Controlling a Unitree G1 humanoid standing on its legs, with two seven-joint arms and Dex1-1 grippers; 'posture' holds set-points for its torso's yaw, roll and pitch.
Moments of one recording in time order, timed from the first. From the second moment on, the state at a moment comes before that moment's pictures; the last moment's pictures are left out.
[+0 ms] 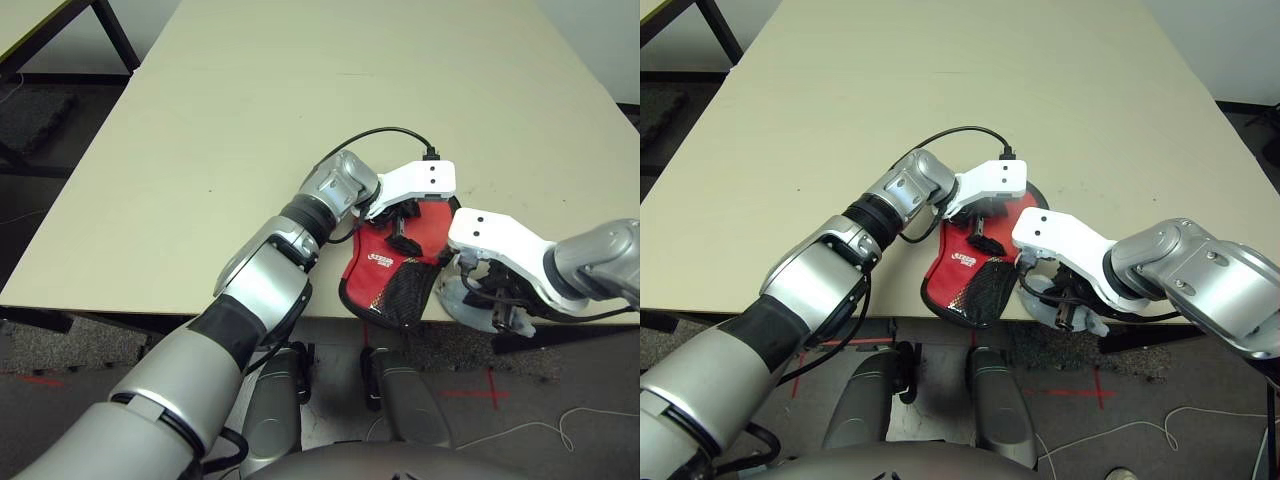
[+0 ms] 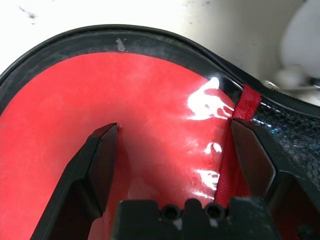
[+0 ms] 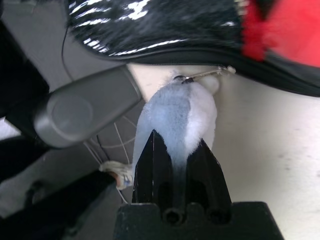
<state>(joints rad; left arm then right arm) -1.24 -0.07 -0.43 1.13 0.23 0.17 -1.17 -0.56 -1.20 0.40 -0.76 0.57 1.43 0.90</state>
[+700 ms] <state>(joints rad) -1.25 -0.03 -0.37 1.13 0.21 0.19 -1.15 -0.54 -1.31 0.29 -0.68 0.70 1.35 1.10</state>
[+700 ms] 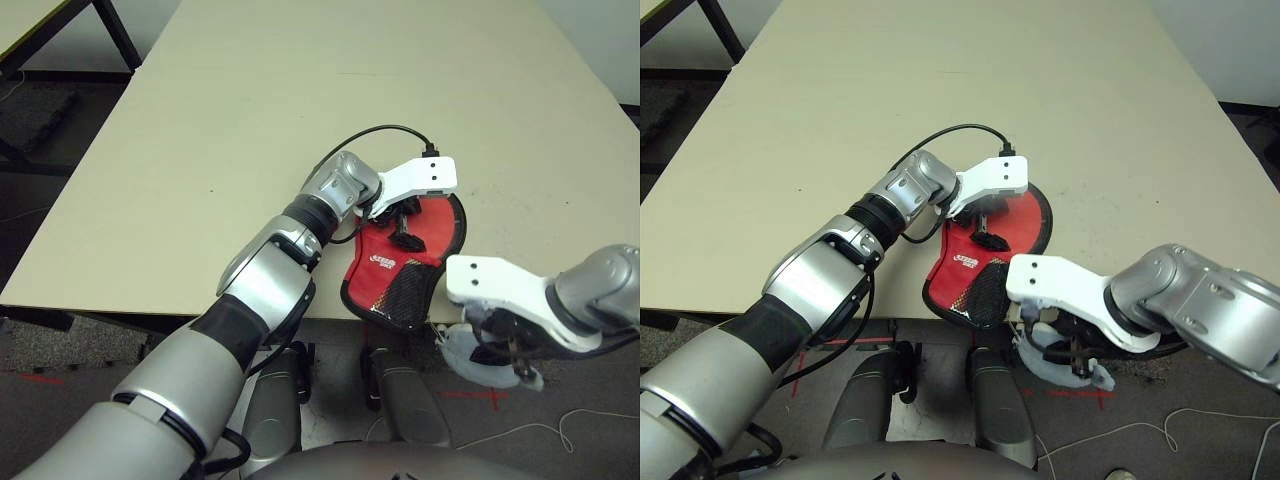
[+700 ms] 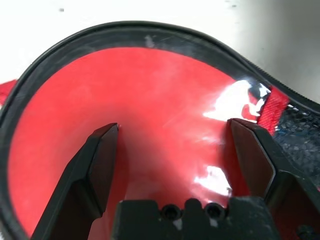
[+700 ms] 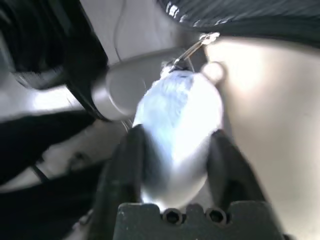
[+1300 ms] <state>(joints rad) -1.10 0.19 0.16 0.80 -0.09 0.32 -0.67 -0.93 -0.65 -0.30 0.53 0.37 0.66 0.31</state>
